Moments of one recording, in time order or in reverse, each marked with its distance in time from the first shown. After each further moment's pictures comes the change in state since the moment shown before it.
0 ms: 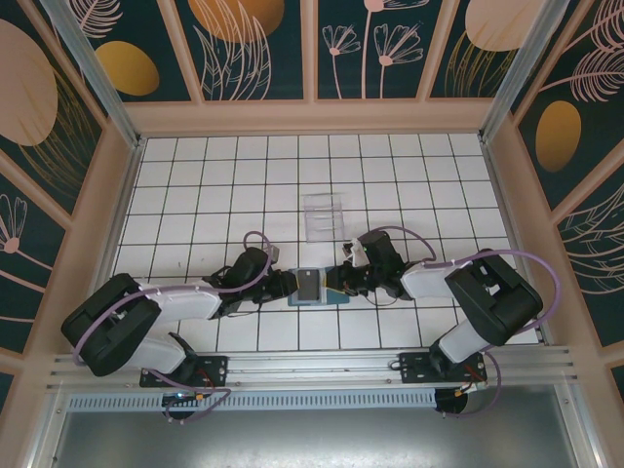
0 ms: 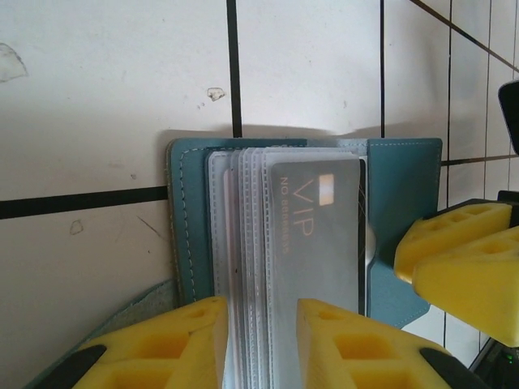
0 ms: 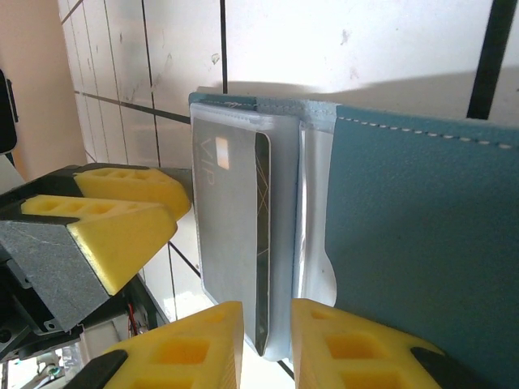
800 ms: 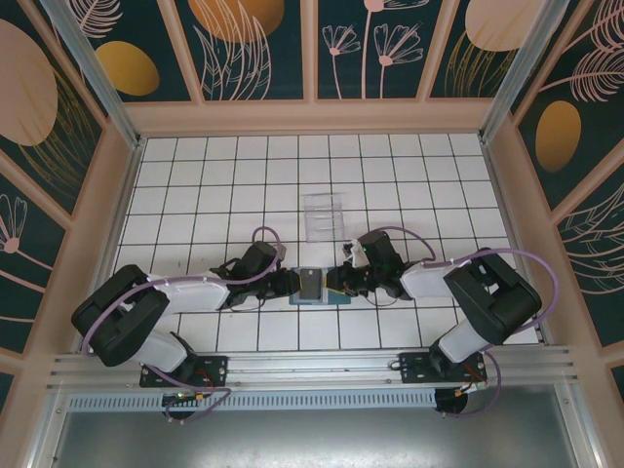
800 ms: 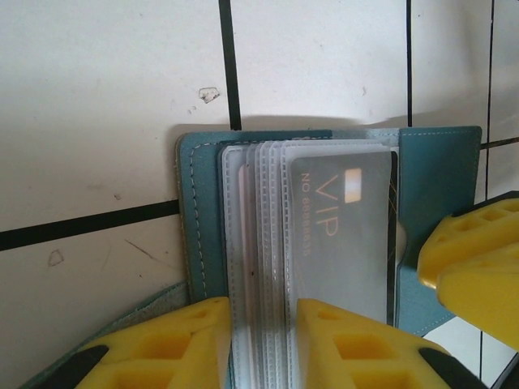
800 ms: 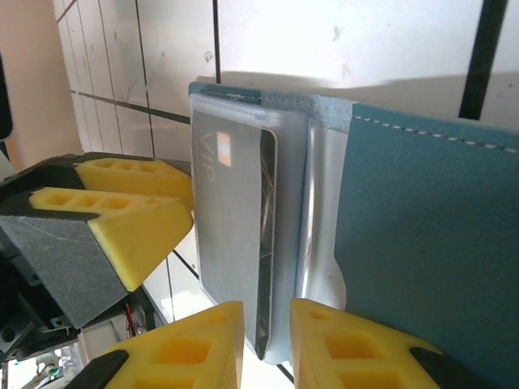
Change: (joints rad) left arm 0.000 0.066 0.099 -0.131 0.005 0.087; right arm 0.000 0.012 0.000 -0.003 0.000 -0.001
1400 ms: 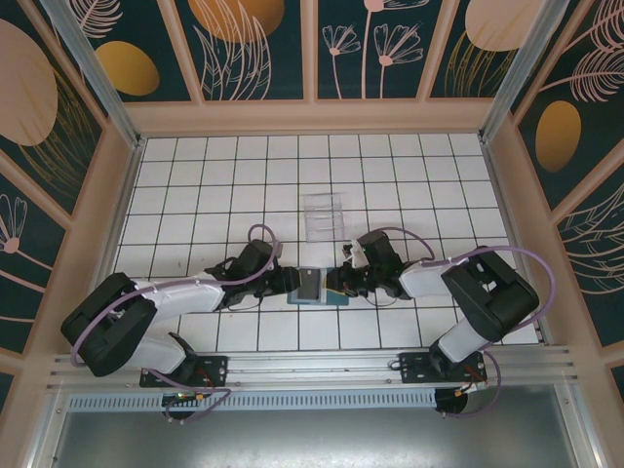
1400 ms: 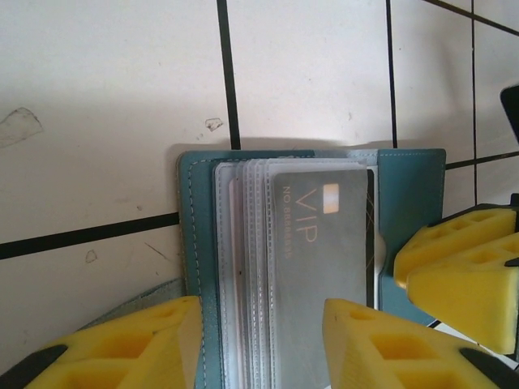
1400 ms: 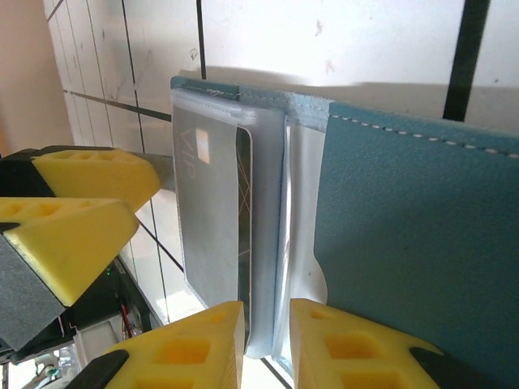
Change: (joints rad) left arm 0.000 -0.066 0.008 -0.058 -0.048 0.012; right arm 0.000 0.017 0.006 0.000 -0.001 0.000
